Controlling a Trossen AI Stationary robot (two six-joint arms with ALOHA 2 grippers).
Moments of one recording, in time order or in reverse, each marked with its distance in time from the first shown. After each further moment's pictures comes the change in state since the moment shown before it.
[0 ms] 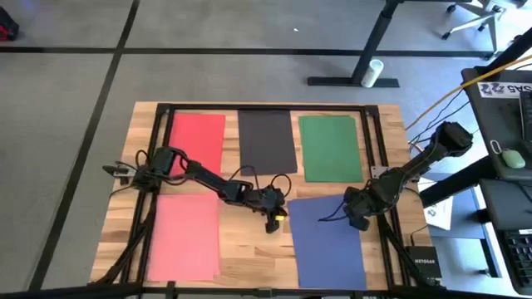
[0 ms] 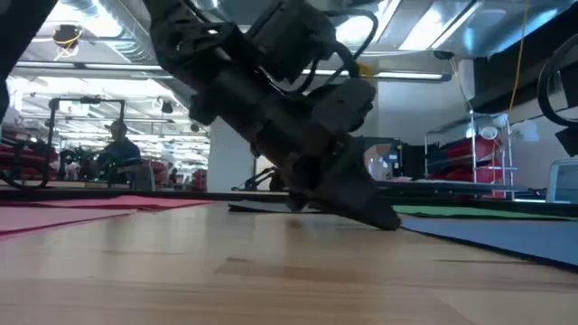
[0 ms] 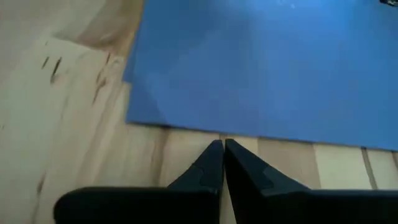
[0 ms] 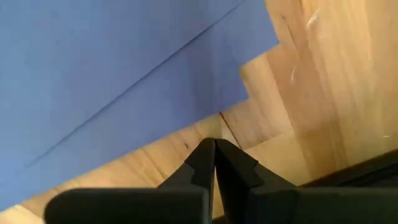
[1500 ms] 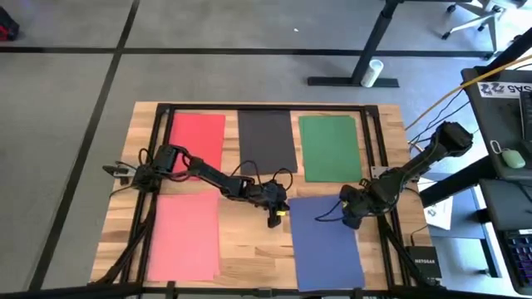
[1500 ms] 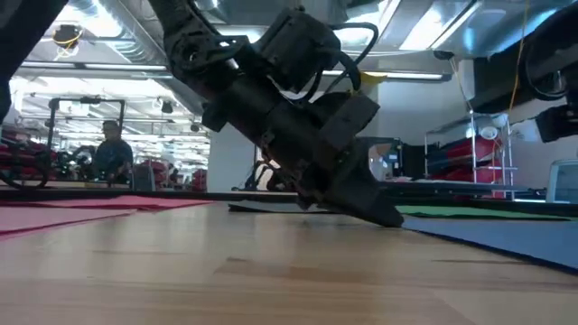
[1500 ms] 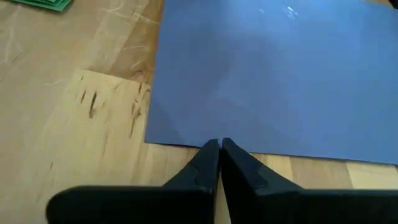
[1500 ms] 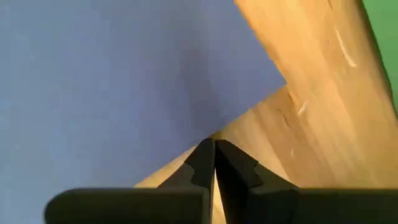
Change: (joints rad) left arm 0.050 0.006 0.000 0.009 -0.007 0.105; right arm -0.001 0.001 -0.002 0.115 0.216 0.024
